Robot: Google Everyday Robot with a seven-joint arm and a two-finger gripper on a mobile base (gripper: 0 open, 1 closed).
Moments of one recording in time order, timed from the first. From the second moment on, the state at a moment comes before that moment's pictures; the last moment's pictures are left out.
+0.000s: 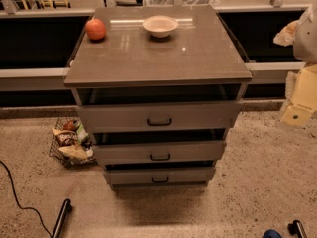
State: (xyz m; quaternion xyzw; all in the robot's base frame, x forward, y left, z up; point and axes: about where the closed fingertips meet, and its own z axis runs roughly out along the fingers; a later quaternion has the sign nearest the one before) arm 0.438 -0.216 0.979 -0.60 0.78 -0.04 0.16
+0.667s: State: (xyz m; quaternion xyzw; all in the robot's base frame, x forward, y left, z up) arm 0.441 -0.215 0.976 -0.61 0.78 -0.02 0.17
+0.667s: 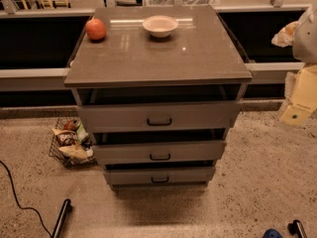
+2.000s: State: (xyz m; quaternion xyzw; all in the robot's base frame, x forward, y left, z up) arm 0.477 -0.175 0.818 -0.65 0.73 0.11 0.15
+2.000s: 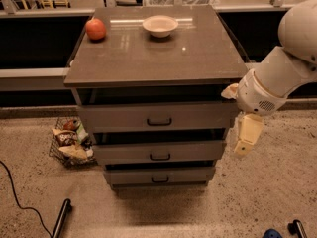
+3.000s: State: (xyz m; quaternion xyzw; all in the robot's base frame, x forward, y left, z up) arm 0.545 -0.154 0.711 -0.77 0.62 0.05 0.15
